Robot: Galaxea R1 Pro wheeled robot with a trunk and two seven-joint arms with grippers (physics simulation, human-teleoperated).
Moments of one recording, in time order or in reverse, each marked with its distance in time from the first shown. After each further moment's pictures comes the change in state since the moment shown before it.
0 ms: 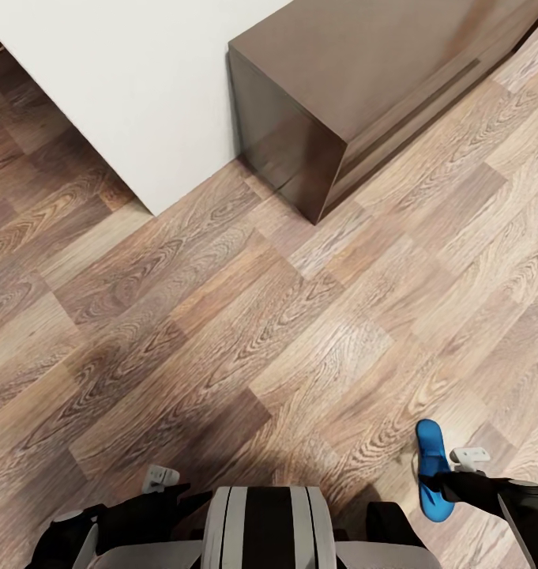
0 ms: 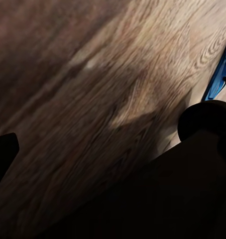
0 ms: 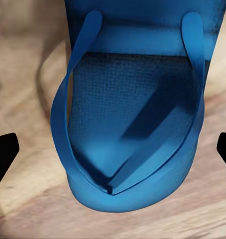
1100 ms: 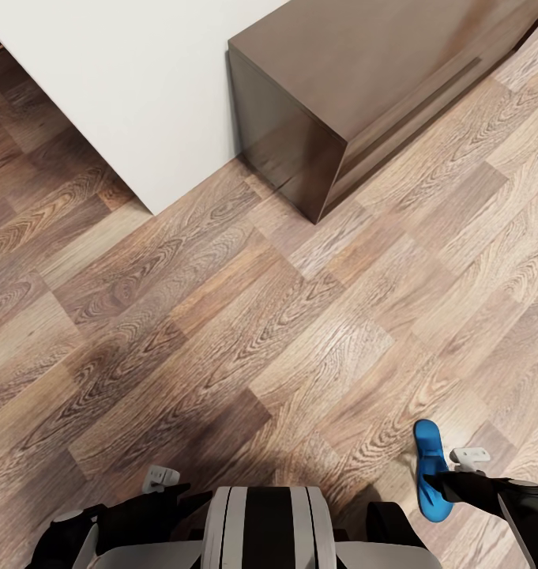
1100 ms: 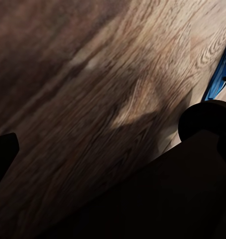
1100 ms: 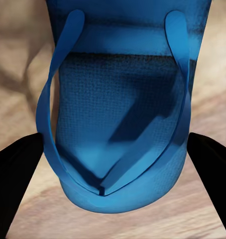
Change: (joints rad) left arm 0.000 0.000 0.000 0.000 0.000 0.000 0.000; right arm 0.000 0.000 0.000 0.000 0.004 -0.002 -0.001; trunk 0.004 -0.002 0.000
